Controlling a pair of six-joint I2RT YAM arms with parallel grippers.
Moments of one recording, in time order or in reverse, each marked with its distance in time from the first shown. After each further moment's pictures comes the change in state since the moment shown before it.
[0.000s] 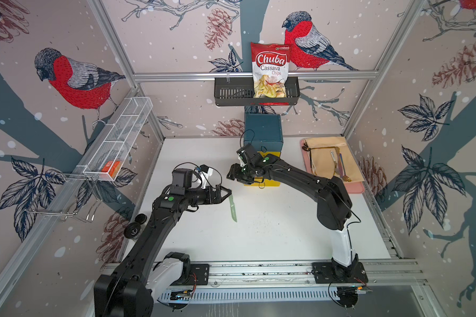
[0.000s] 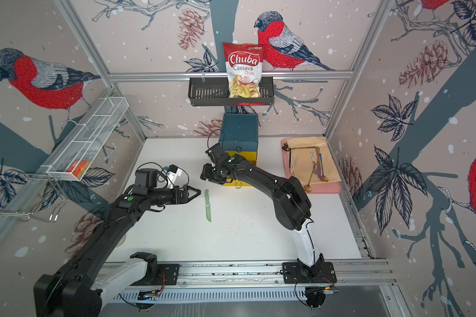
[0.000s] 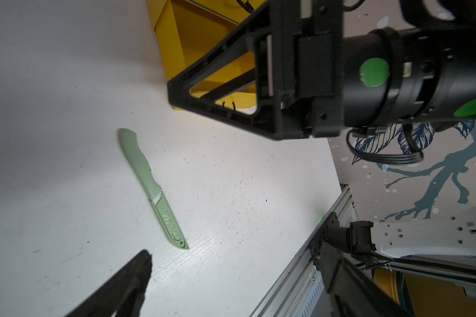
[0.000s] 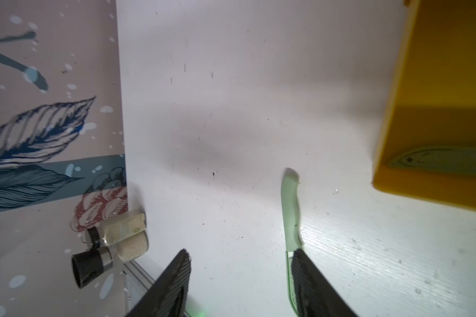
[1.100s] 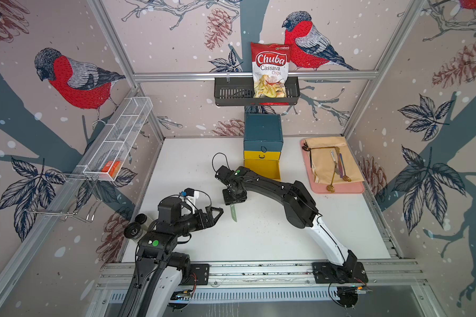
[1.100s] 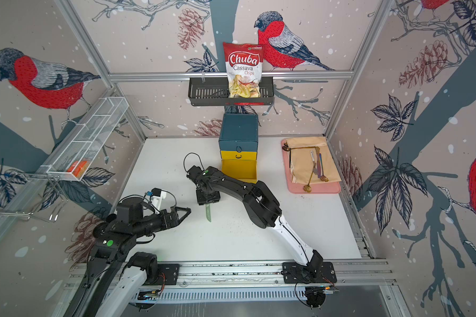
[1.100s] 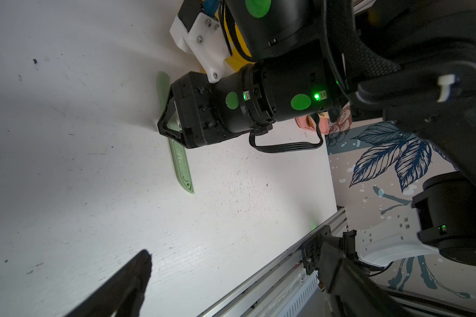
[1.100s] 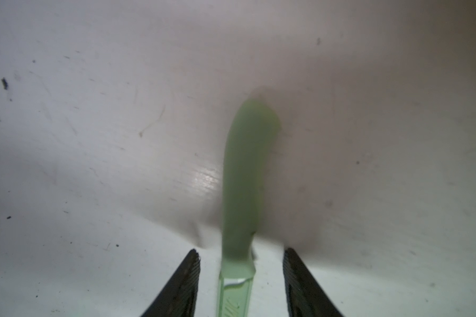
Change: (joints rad) left arm 0.000 -0.485 -0.190 -0.205 -0.114 -0.225; right arm 0.131 0.351 0.295 -0.370 0.153 -0.174
